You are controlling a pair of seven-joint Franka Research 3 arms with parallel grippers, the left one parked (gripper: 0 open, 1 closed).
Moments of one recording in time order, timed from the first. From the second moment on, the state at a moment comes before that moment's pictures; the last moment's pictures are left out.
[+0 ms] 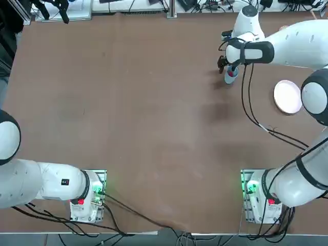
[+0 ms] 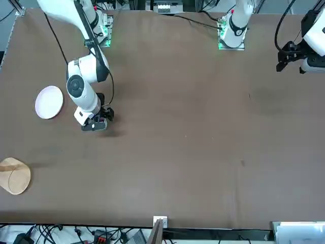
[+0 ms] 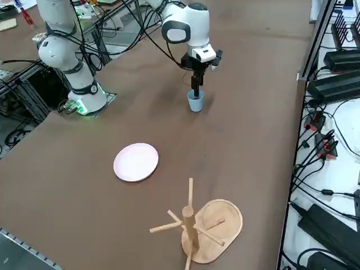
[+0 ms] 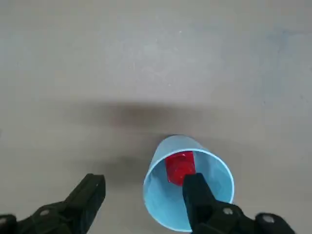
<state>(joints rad) 0.34 0.33 -0.04 -2.09 -0.03 2.40 0.21</state>
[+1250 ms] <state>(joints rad) 0.33 0.35 -0.04 -2.11 -0.03 2.42 0.21</state>
